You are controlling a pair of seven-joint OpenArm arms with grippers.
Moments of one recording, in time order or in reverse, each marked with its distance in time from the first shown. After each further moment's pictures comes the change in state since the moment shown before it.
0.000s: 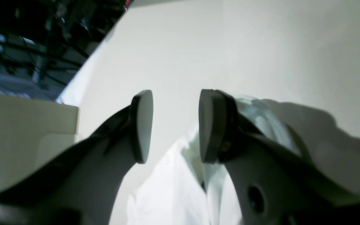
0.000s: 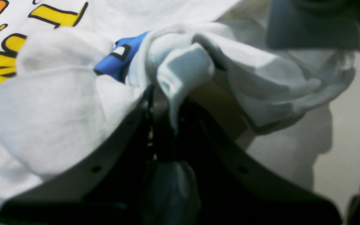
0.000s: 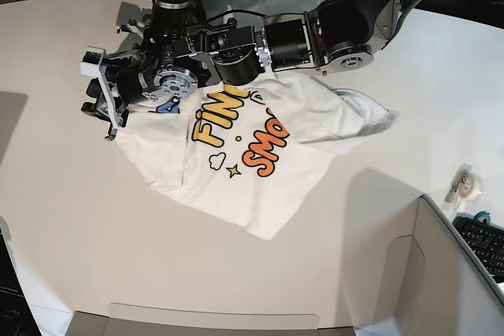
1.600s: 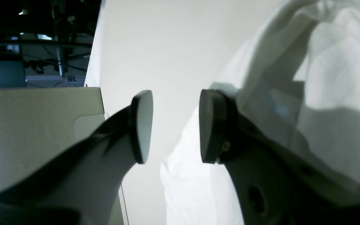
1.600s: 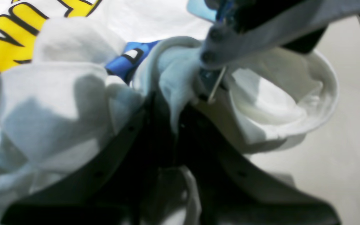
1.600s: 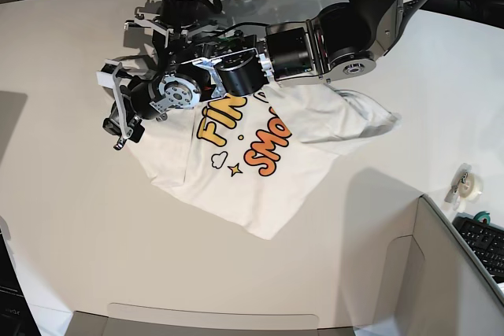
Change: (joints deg) left arm -2.3 -0.7 0.1 -4.2 12.2 -3.3 4.1; right arm -0.3 1.8 -6.8 -0.5 -9.9 -7.7 -4.8
